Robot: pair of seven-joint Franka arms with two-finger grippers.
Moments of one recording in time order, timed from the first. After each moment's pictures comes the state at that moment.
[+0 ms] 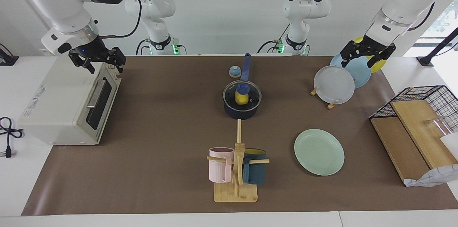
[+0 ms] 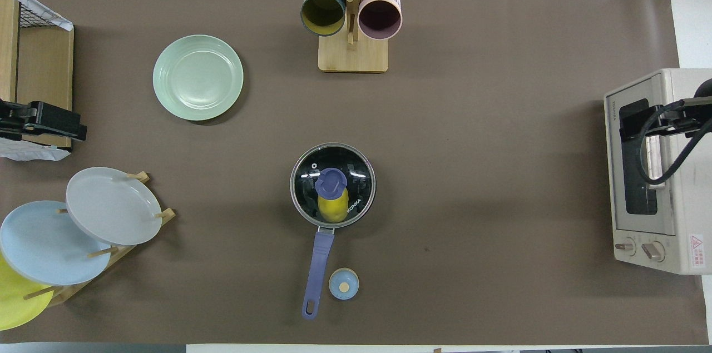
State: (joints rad) left arm -0.04 -0.02 -0.02 -1.58 -0.03 1.52 0.03; right arm -0.02 0.00 -0.02 -1.63 -0.04 1.55 -0.08
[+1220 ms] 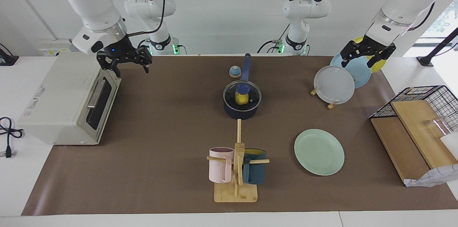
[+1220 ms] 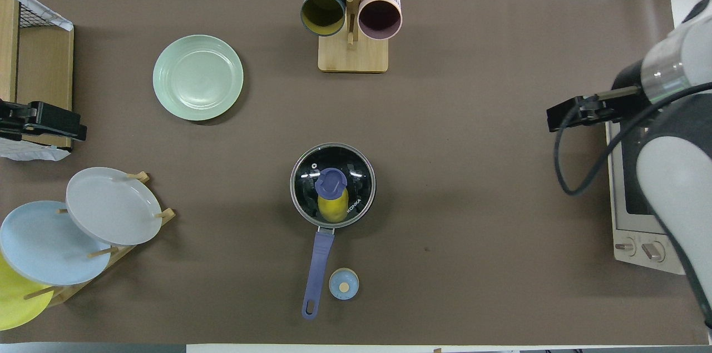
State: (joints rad) left arm -0.04 -0.02 -0.02 -1.58 -0.03 1.52 0.03; right arm 0.15 0.06 0.01 -1.54 0.03 1.56 0.04
